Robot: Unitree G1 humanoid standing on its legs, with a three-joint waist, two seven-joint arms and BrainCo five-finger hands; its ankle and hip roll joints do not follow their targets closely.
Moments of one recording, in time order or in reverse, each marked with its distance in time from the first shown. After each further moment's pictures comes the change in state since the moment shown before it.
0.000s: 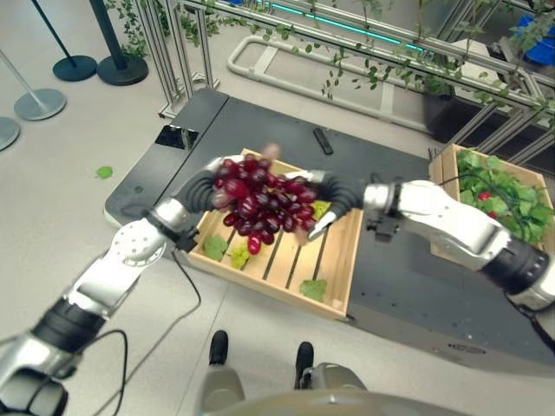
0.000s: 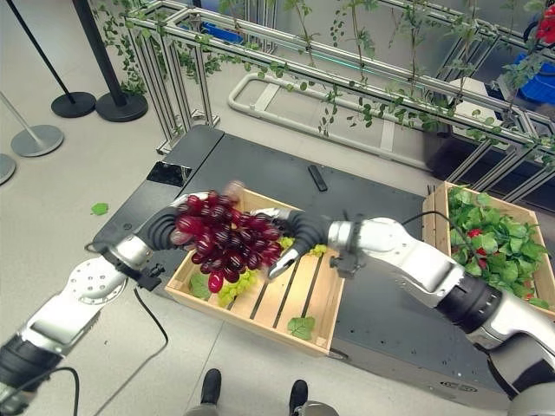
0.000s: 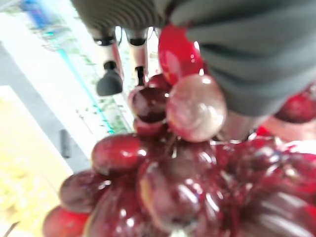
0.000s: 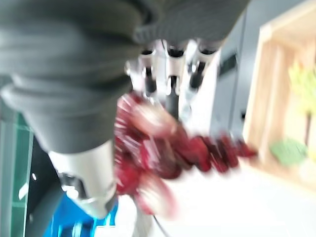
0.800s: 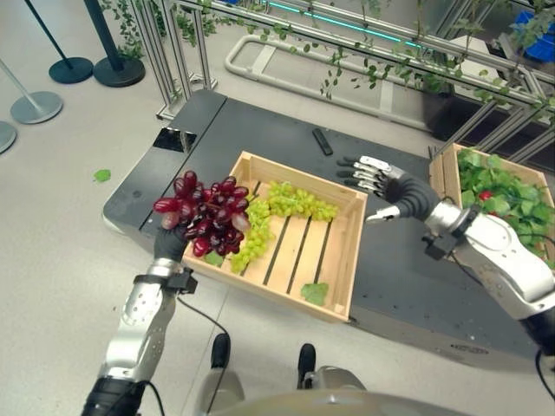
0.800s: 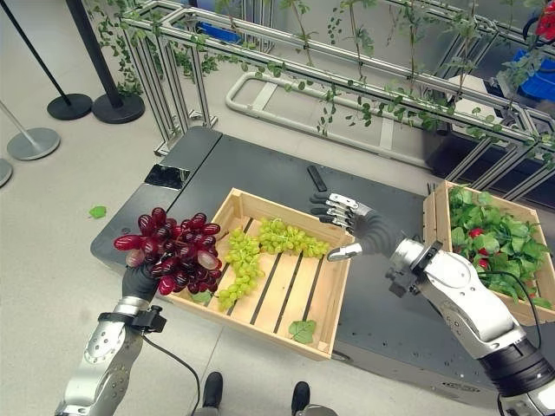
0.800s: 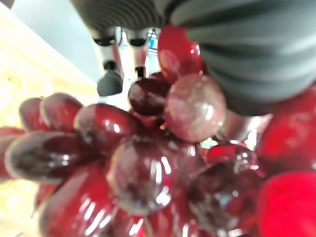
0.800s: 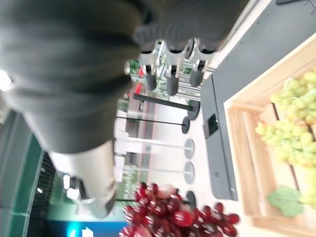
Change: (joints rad) left arm 0.231 -0.376 0.163 0.060 -0.290 0.059 0.035; right arm 0.439 0.075 -0.372 -0.021 -0.037 -0.017 -0.012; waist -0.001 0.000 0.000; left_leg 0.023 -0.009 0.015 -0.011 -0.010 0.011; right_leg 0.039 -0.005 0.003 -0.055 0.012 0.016
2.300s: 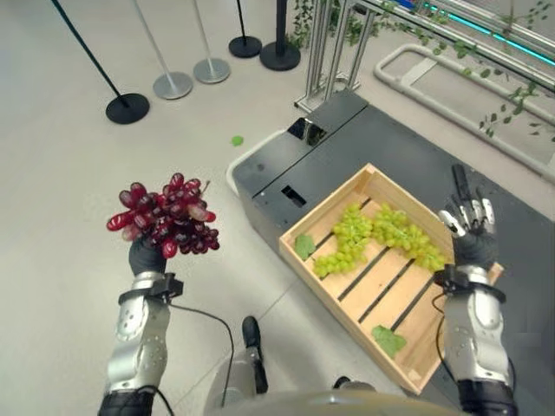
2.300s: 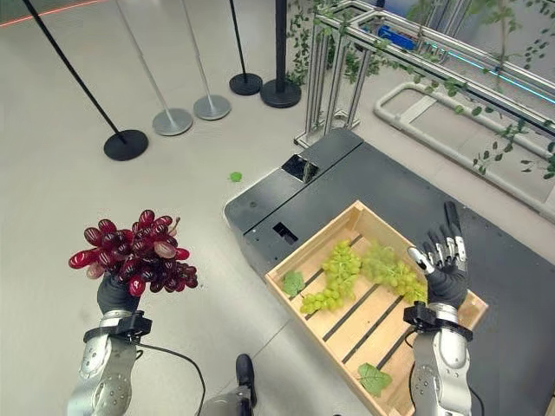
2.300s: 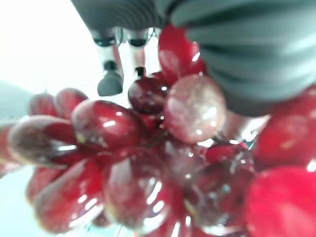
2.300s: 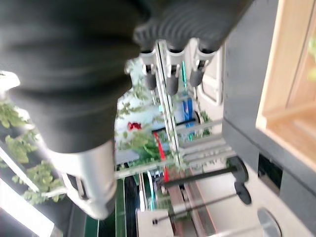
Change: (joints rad) left arm 0.036 -0.122 0.157 0.040 -0.129 -0.029 0.077; right arm 0.270 0.651 -0.402 0.188 -0.153 -0.265 -0.480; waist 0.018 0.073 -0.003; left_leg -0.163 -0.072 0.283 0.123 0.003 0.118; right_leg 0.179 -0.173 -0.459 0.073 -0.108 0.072
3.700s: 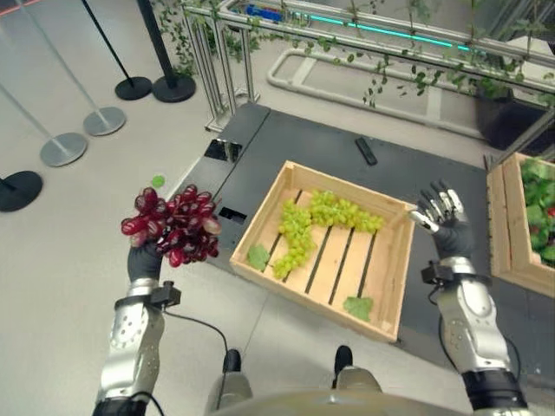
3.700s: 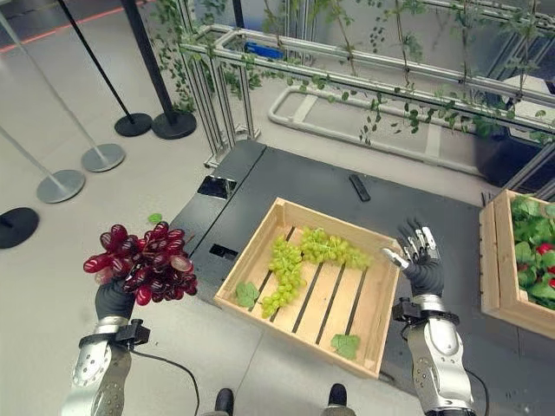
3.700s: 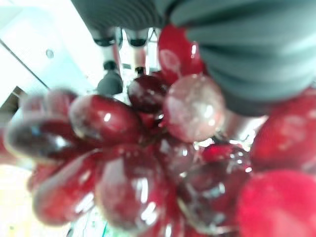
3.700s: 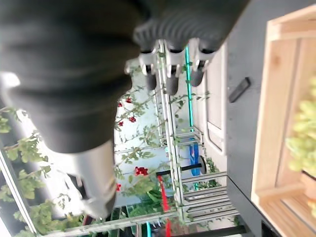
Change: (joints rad) left arm 0.019 0.063 -0.051 0.037 0.169 -0.037 -0.010; right arm 0.001 -0.089 0.099 0.055 -0.035 0.037 0.088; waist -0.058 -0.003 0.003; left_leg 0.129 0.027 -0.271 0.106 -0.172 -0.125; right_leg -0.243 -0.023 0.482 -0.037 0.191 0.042
